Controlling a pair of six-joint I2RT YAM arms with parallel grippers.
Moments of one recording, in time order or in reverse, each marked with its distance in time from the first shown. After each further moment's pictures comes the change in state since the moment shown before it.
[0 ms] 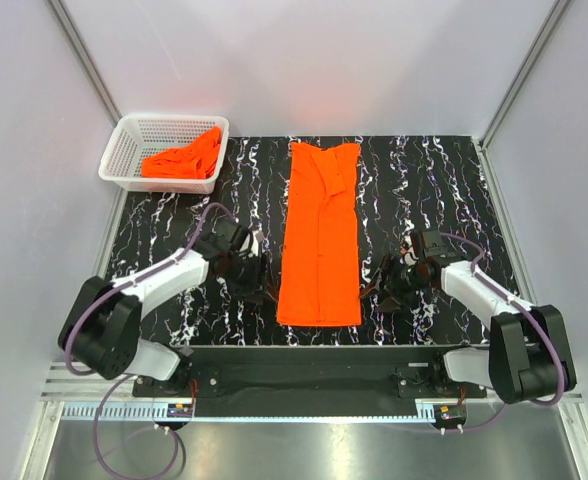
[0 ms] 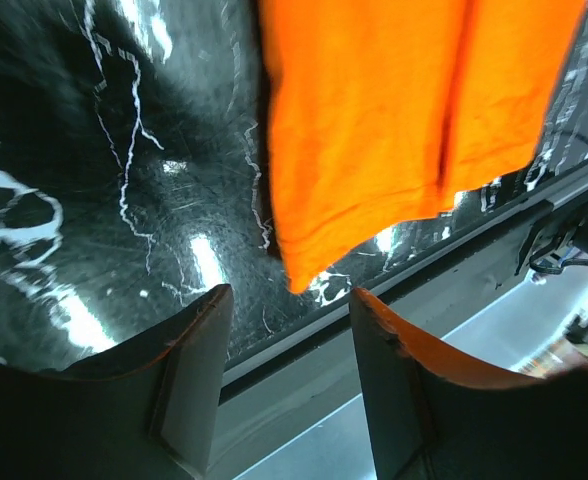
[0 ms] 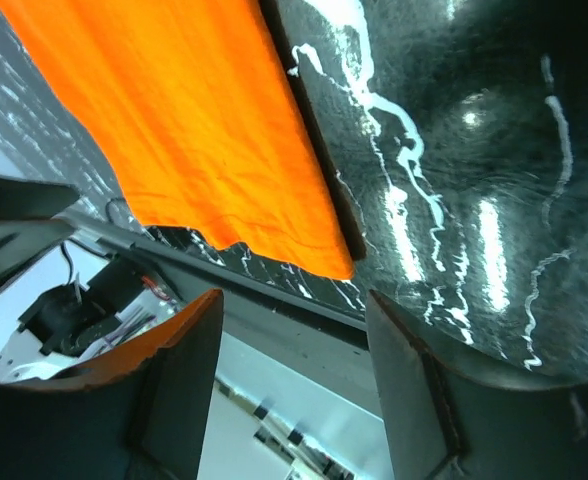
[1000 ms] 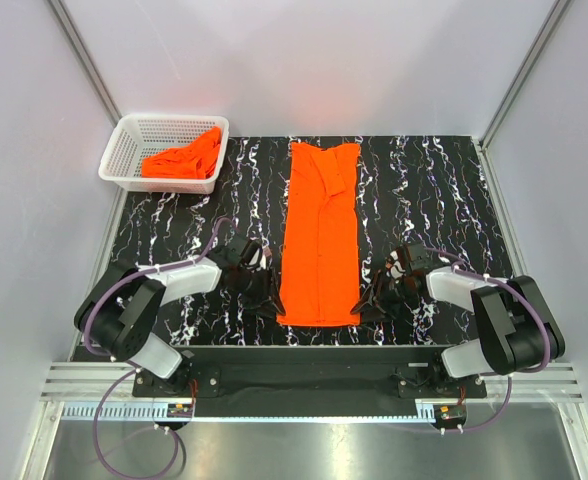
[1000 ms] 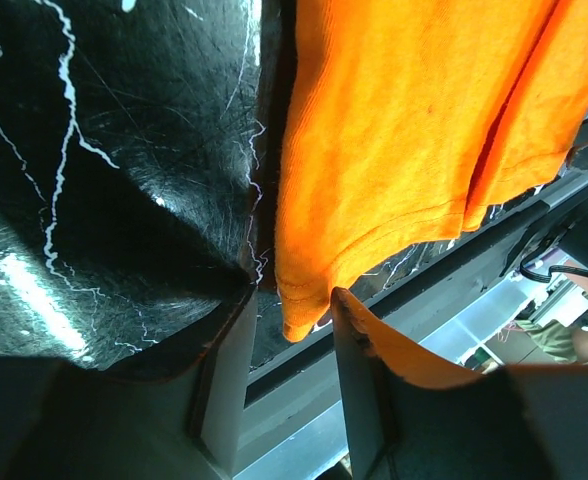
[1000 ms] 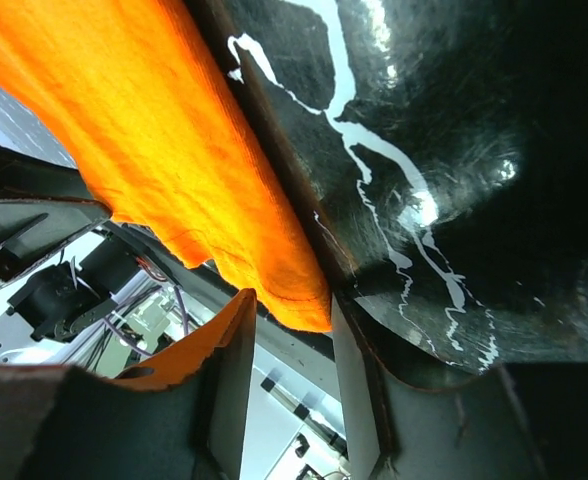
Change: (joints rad) left arm -0.062 0.133 -0.115 0.209 0.072 -0.149; right arm 0.080 0.161 -0.129 0.272 -0.089 0.079
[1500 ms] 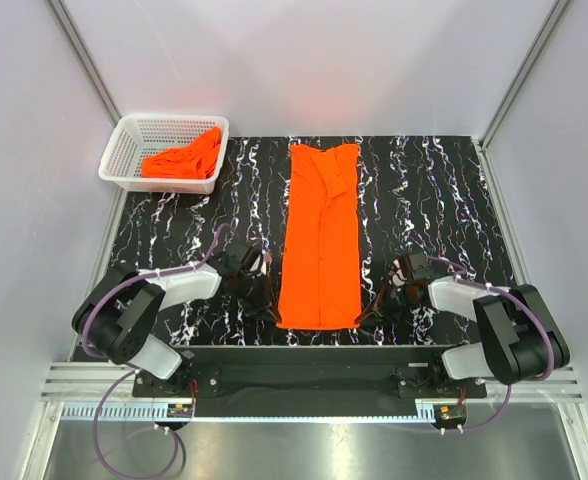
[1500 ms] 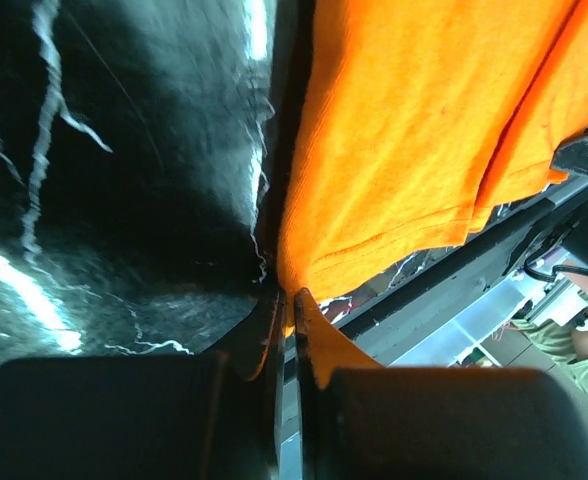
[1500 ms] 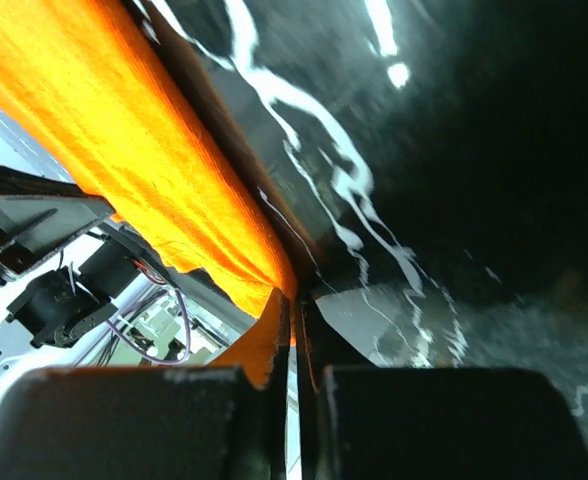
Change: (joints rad) left arm -0.021 -0.007 -0.037 0.038 -0.001 -0.035; right arm 0.009 -0.034 -0.074 0.055 0.001 0.051
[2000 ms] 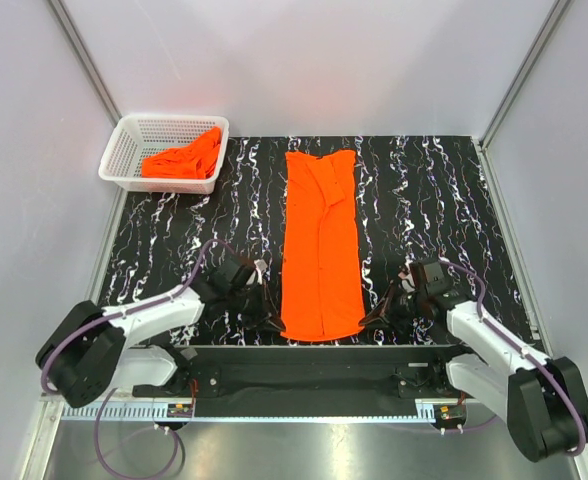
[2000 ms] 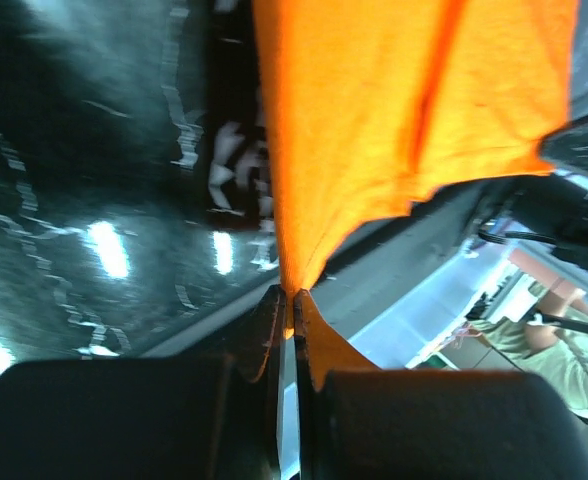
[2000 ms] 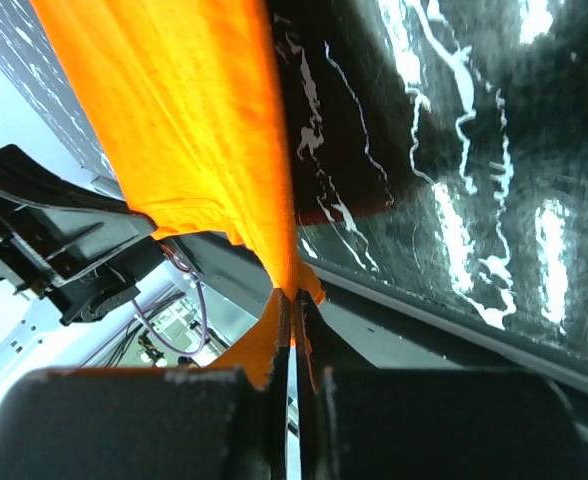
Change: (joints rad) left arm -0.112 -0.279 -0.154 0.054 -0.029 -0.220; right arm 0.012 -0.406 -0.068 -0.177 0.024 0.095
